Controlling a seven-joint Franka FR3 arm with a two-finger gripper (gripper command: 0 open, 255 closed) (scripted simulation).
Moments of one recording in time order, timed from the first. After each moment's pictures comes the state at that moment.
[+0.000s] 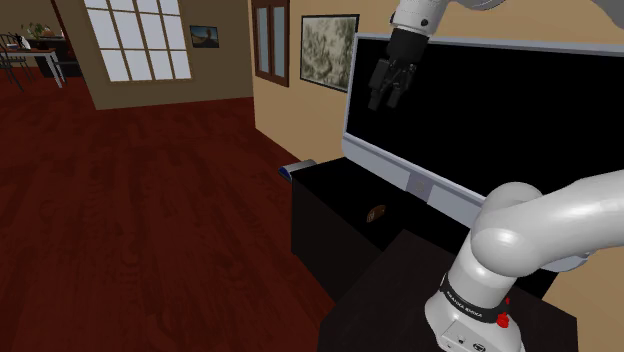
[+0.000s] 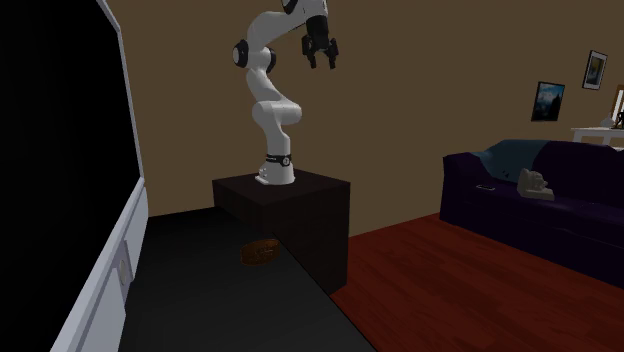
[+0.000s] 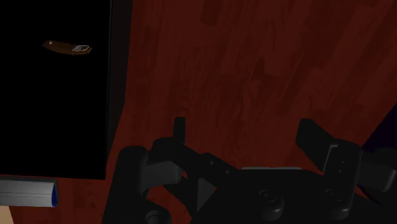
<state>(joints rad) 0.01 -0.83 -0.07 -2.27 0.04 1.60 -0.01</state>
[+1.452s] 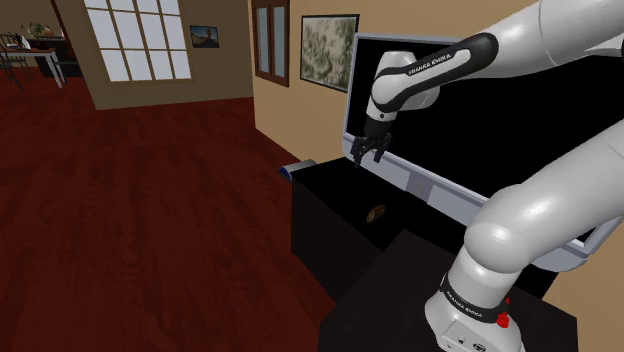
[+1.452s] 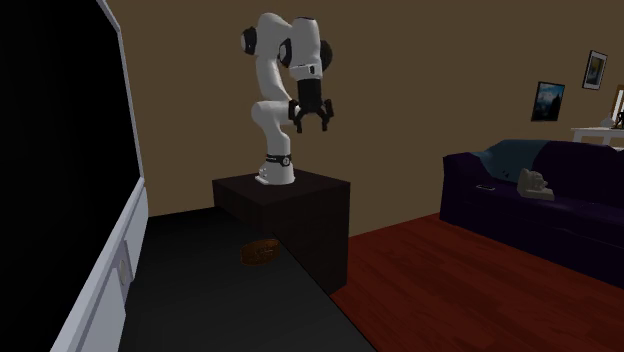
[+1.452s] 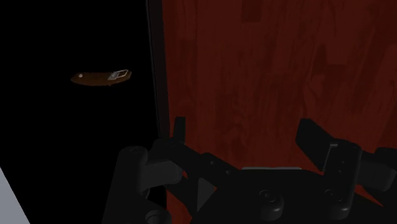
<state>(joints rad) -0.12 -0.46 -0.21 -2.56 -0.06 2.19 -0.02</state>
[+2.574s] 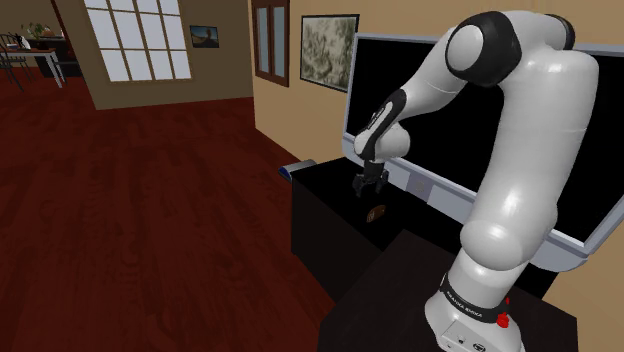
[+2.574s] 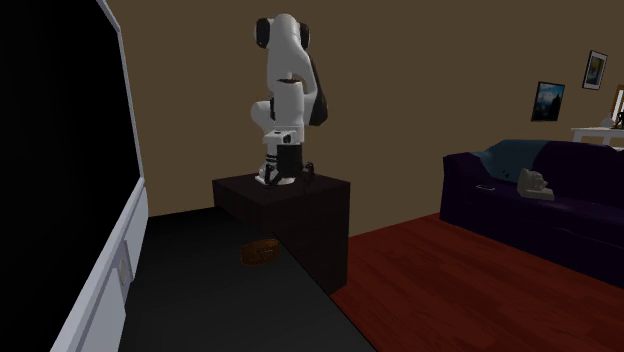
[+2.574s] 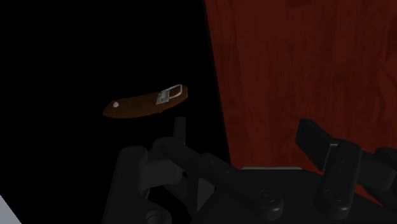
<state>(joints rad) -0.19 0.17 -0.32 -2.45 0.09 2.63 -0.14</state>
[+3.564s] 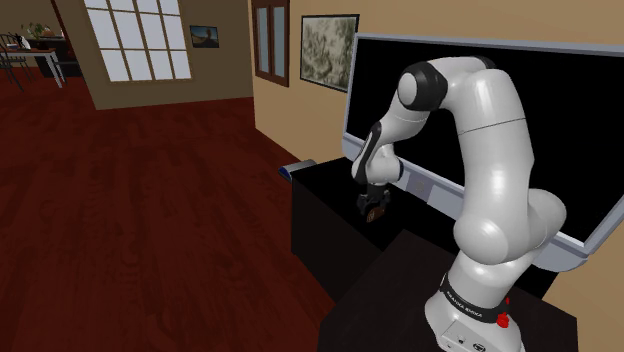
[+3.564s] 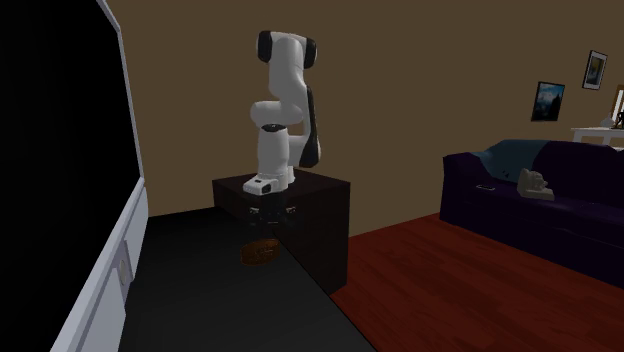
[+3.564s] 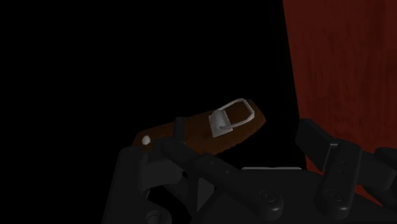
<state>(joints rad) -0.35 0.59 -0.24 -2.25 0.27 2.81 -0.25</state>
